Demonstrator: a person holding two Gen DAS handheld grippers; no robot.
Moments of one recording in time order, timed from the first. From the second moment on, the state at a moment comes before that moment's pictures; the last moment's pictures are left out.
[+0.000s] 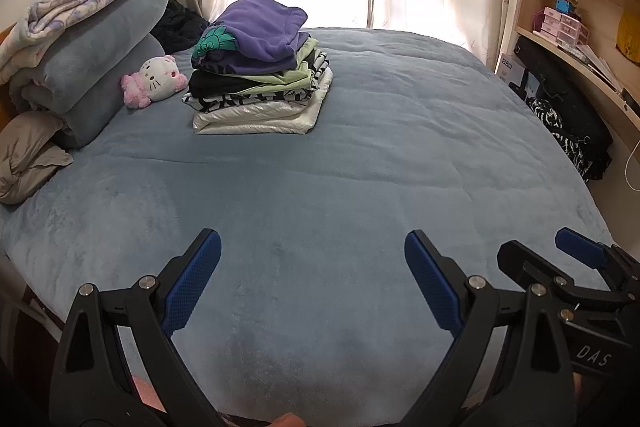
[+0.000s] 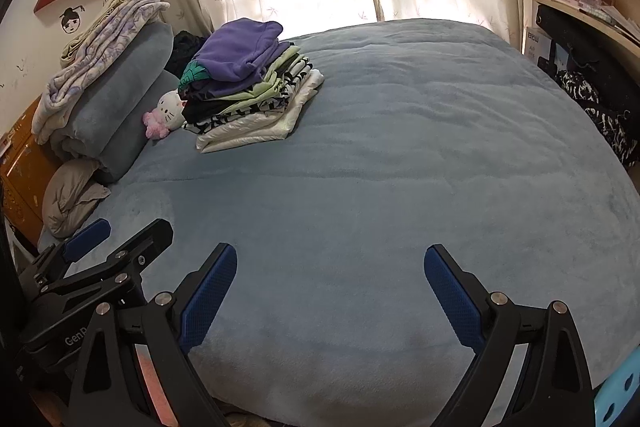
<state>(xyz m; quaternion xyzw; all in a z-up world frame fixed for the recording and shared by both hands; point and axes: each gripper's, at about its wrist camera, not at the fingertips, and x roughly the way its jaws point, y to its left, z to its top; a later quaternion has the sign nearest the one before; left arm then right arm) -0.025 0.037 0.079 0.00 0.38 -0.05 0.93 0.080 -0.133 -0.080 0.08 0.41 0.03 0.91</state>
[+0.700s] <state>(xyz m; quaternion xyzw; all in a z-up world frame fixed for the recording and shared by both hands) -0.027 0.040 0.079 0.00 0.38 -0.04 0.92 0.086 -0.142 -0.075 0.07 0.41 0.03 0.91</state>
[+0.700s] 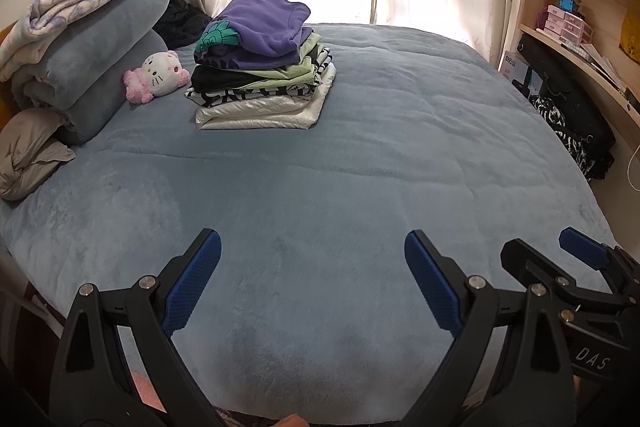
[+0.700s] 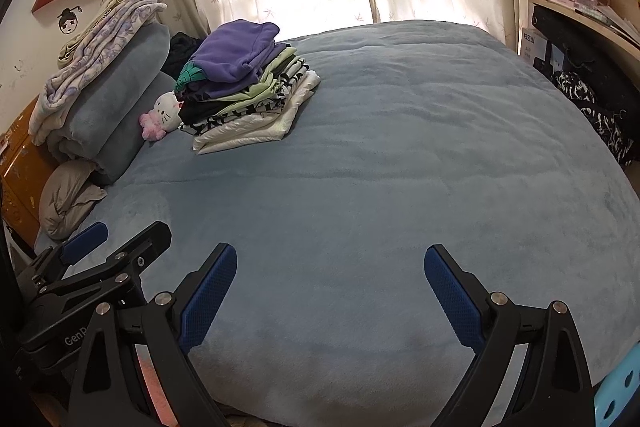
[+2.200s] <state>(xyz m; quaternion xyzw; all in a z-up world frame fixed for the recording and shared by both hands) -0.021 0.045 0.067 0.01 0.39 -0.05 0.92 0.080 -0.140 -0.083 0.08 0.42 0.03 0.91</state>
